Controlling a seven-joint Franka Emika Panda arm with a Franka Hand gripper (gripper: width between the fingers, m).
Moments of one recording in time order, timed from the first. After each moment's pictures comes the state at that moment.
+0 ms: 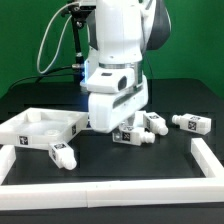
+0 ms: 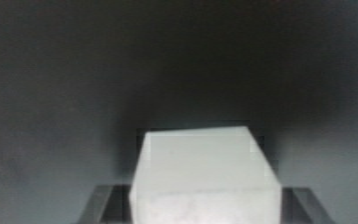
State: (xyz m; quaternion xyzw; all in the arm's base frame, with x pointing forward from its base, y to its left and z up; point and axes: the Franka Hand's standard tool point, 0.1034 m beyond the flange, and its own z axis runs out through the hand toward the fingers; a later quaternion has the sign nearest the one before) arm 0.442 0.011 0.007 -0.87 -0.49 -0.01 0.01
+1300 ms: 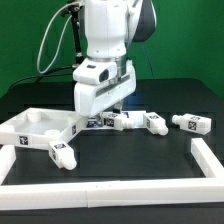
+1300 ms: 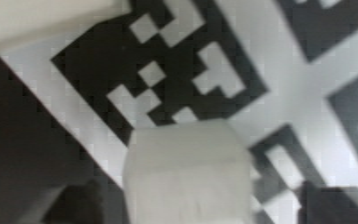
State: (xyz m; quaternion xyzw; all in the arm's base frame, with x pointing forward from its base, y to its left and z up) arm 0.354 -0.013 0.025 -0.89 -0.44 0.05 0.02
